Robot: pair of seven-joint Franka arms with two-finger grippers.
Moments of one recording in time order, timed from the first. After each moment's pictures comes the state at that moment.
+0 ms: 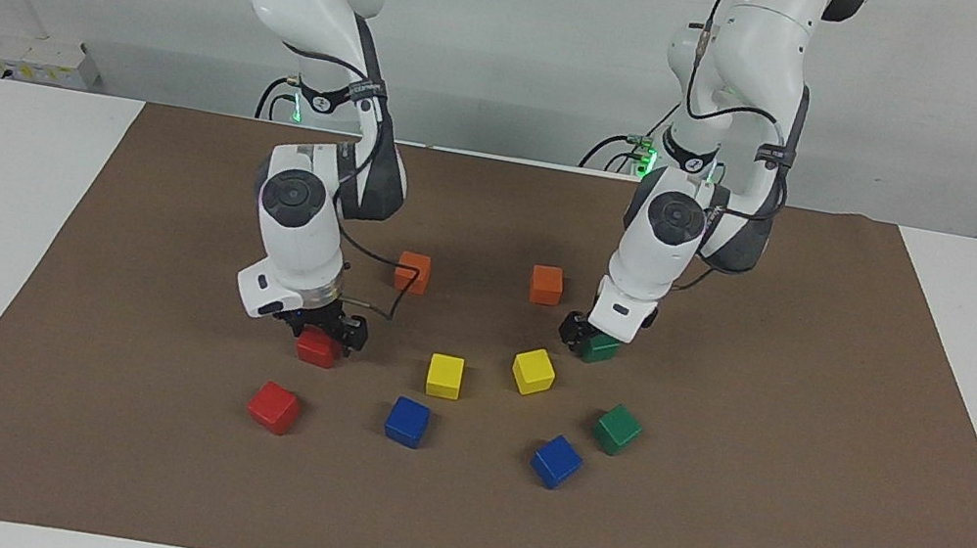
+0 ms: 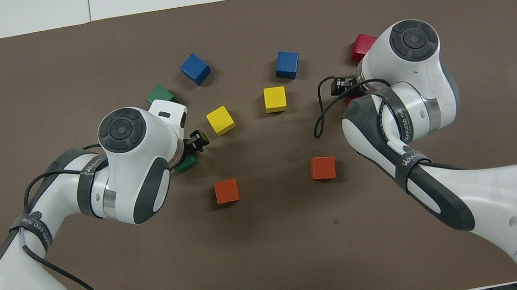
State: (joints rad) left arm -0.34 0.30 -0.13 -2.01 -0.01 2.29 -0.77; right arm 0.30 0.42 -0.08 -1.83 0.02 2.28 0.48
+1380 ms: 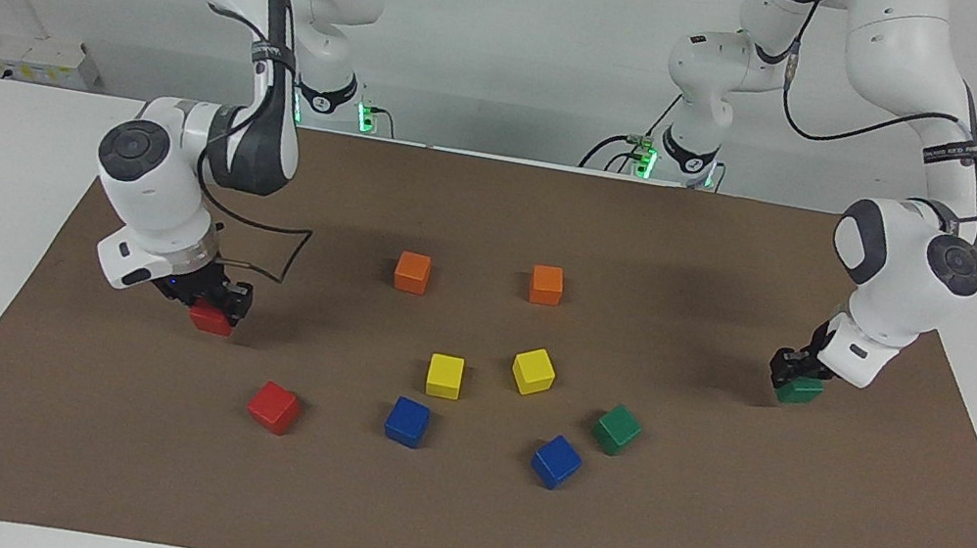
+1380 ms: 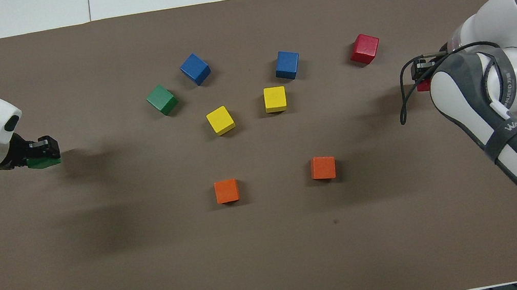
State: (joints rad) left arm 0.14 0.28 -0.09 -1.92 0.03 2.18 -0.05; right arm 0.06 0.33 -0.09 -1.85 0.01 2.17 0.08
